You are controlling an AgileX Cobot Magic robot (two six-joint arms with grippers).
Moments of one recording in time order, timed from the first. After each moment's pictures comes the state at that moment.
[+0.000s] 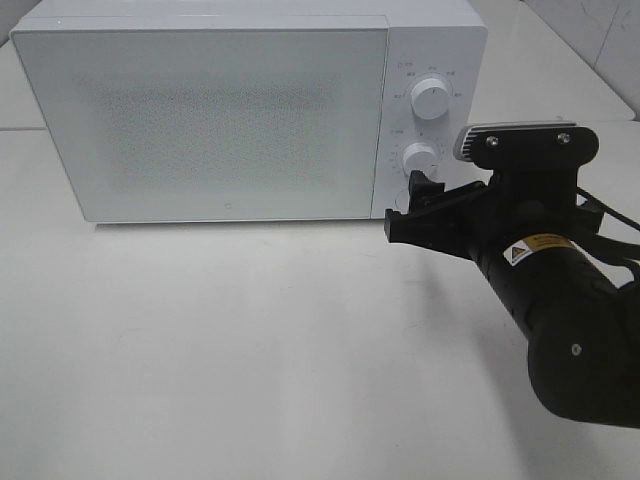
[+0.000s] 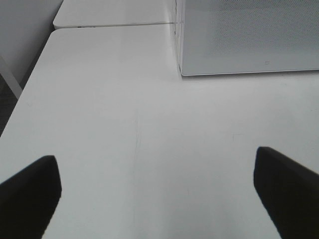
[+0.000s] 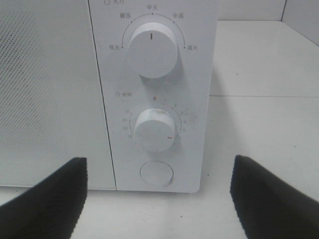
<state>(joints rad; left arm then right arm) 0.06 0.00 -0.50 -0.08 1.05 0.10 0.80 1.75 -0.44 0.82 -1.21 -0.27</state>
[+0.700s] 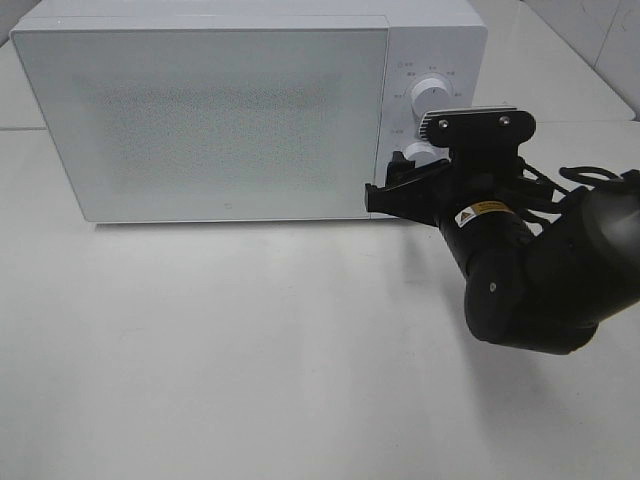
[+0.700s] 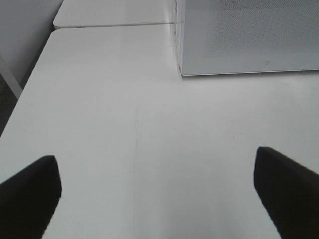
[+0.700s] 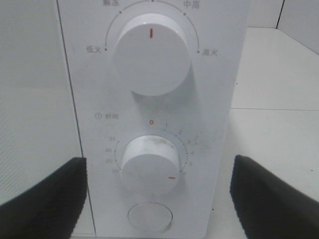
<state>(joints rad) 0.06 0.00 -0.50 -0.08 1.05 0.10 0.66 1.96 -0.64 0.71 -1.21 -0.27</state>
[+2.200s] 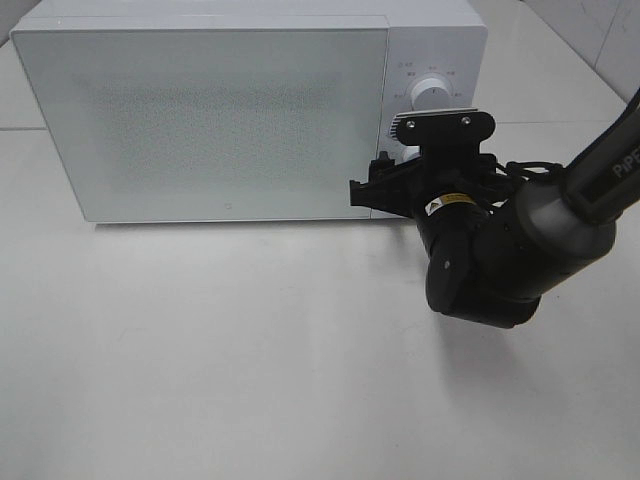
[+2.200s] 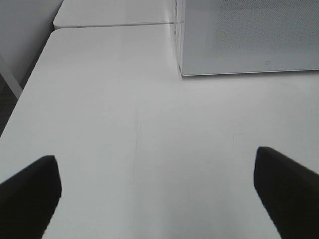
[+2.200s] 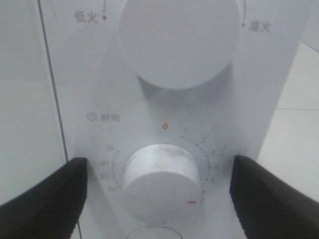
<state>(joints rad) 0.06 0.00 -0.50 -0.08 1.05 0.10 0.62 2.09 -0.80 0.73 -1.18 -0.32</state>
